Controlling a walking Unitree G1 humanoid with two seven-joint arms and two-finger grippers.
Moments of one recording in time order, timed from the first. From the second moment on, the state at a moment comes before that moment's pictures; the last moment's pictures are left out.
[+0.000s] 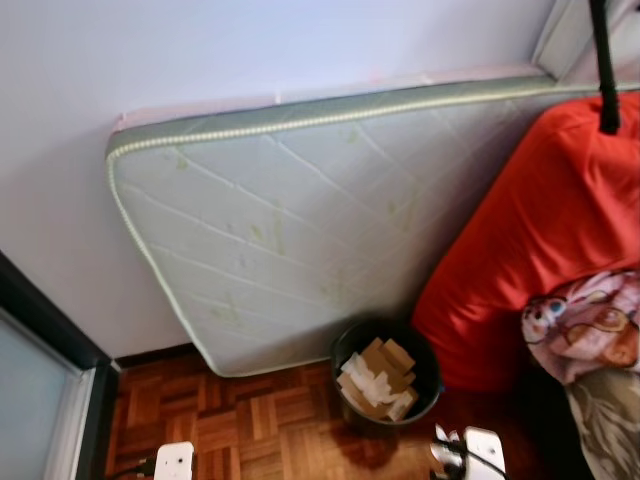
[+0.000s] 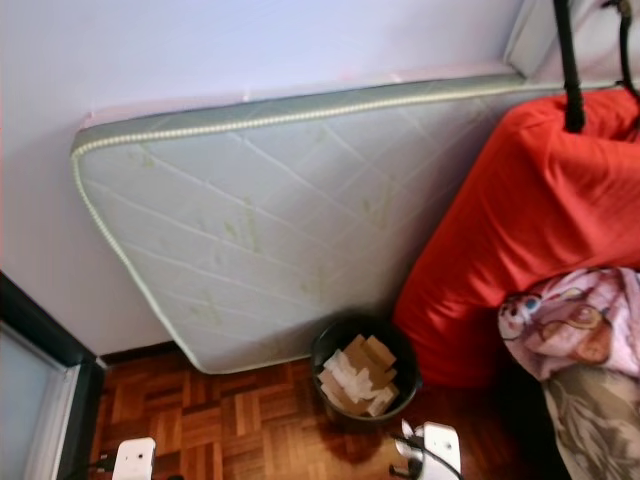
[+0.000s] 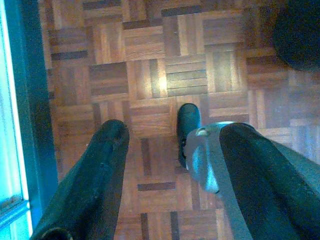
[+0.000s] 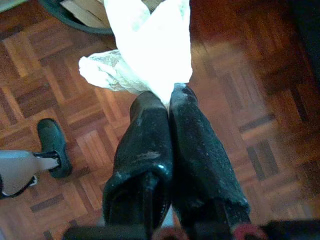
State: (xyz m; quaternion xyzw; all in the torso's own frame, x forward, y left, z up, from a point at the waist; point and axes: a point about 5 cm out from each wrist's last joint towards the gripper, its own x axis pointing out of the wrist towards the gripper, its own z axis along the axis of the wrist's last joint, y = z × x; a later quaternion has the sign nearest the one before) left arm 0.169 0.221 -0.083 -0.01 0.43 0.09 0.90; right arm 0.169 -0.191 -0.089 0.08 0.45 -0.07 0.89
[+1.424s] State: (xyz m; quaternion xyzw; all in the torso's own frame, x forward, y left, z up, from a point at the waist) left arm 0.183 0.212 -0.075 0.01 0.39 0.06 0.92; right arm 0.183 -0.182 -0.082 0.08 0.42 -0.01 0.90
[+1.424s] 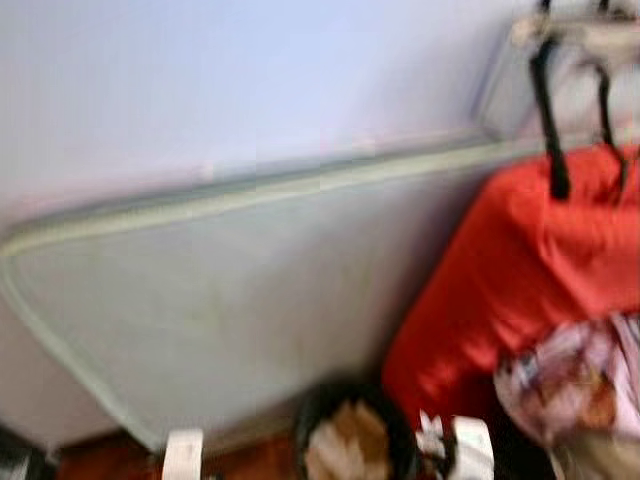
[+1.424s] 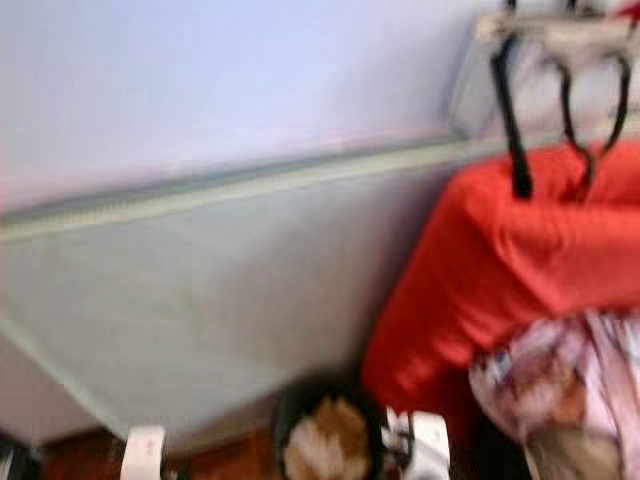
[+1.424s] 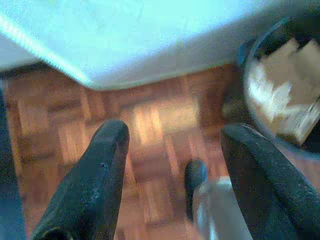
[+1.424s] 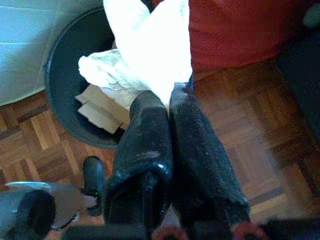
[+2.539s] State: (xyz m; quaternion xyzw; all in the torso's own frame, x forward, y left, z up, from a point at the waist) left arm 0.274 0.216 0.012 -0.02 0.09 0.07 0.99; right arm 0.282 -0.129 0.002 0.10 0.14 0.13 0.98
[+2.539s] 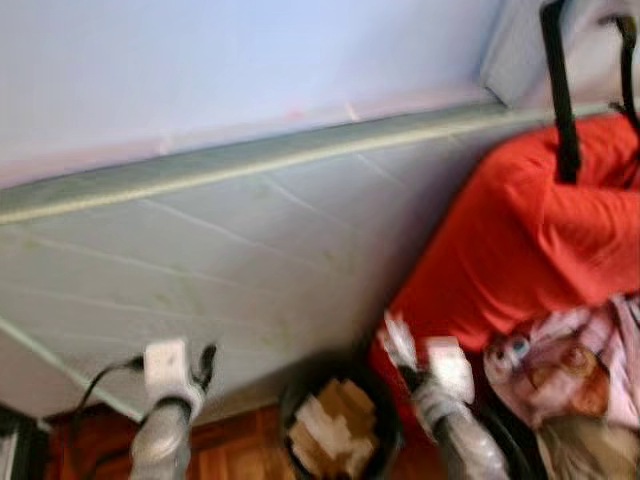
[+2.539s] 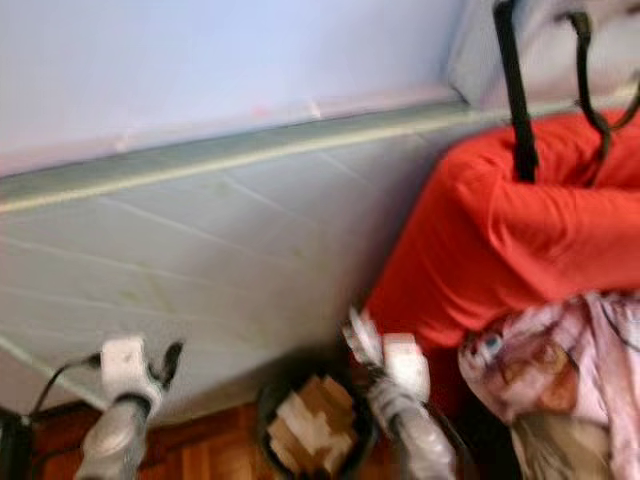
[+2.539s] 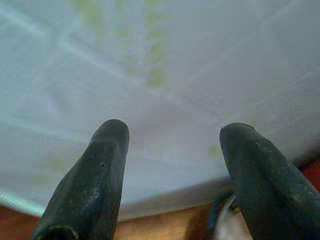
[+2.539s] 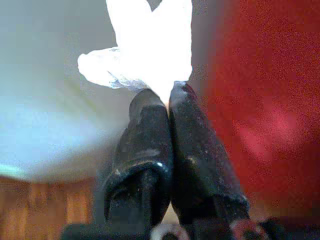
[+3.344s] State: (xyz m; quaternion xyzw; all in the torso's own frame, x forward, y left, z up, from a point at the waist) left arm 0.269 0.193 0.039 0.00 -0.01 0.03 1.00; right arm 0.265 -0.140 0.009 0.09 0.07 0.09 0.99
